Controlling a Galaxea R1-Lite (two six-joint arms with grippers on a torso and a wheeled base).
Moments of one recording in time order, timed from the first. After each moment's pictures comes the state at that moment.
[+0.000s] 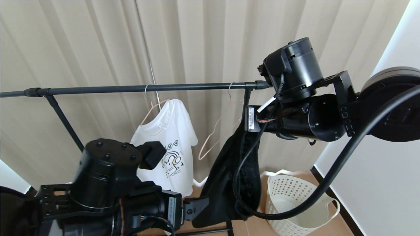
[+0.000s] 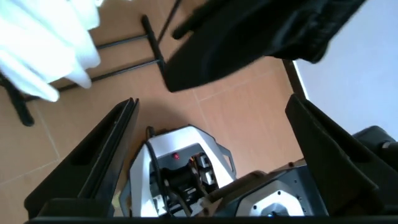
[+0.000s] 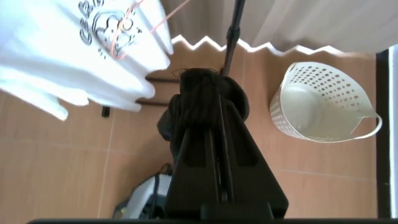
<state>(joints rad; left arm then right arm) -0.81 1.53 -0.66 -0.23 0.05 -0.47 0.78 1.84 -1.54 0.33 -0.53 0.50</state>
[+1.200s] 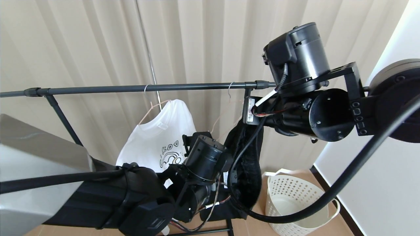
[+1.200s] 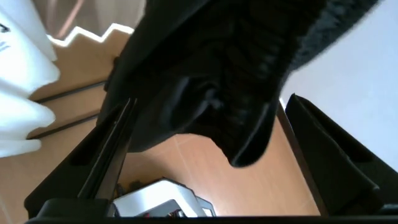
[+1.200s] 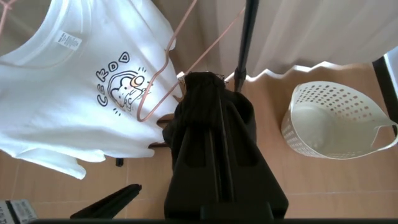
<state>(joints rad) -0.87 1.99 -1.01 -0.33 0.41 -0.52 0.82 1.82 -1.56 0.33 -0.64 0.56</state>
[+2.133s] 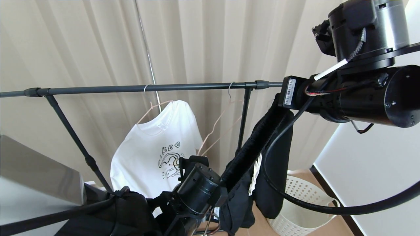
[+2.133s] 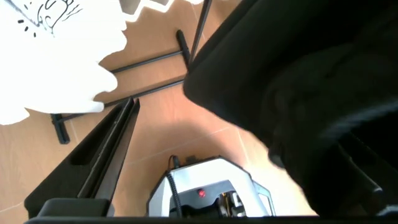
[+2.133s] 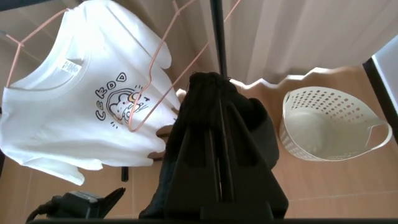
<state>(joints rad) -0.92 1.95 -0.83 -0.33 0.43 -0.49 0.73 1.66 -1.49 0.33 -0.64 0.56</state>
